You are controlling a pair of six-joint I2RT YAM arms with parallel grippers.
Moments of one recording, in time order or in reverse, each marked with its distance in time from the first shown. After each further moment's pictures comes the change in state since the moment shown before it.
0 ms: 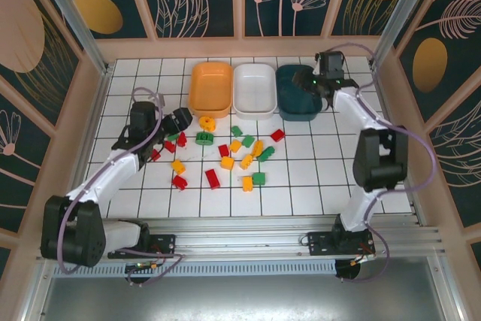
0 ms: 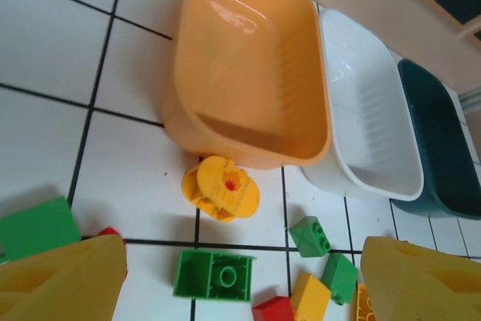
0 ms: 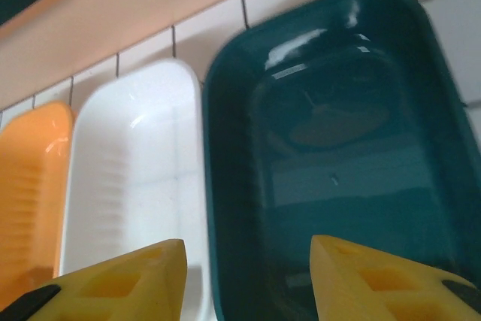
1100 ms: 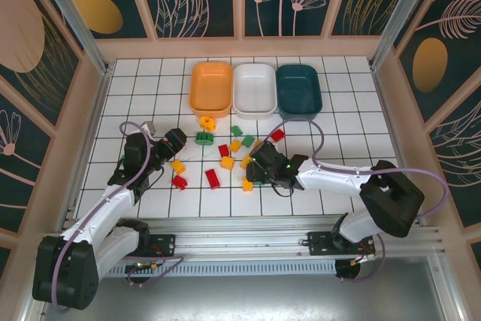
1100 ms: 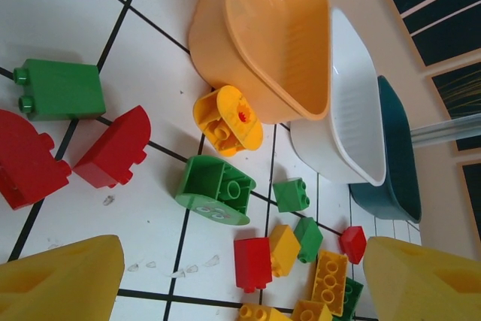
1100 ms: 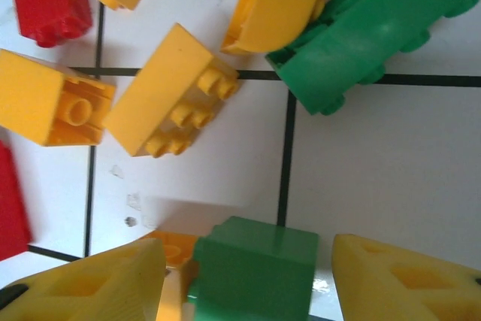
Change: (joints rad) left arm -0.004 -0.266 -0.316 0.124 0.026 -0.270; right arm 0.779 -0.299 -0.626 -0.026 0.306 0.343
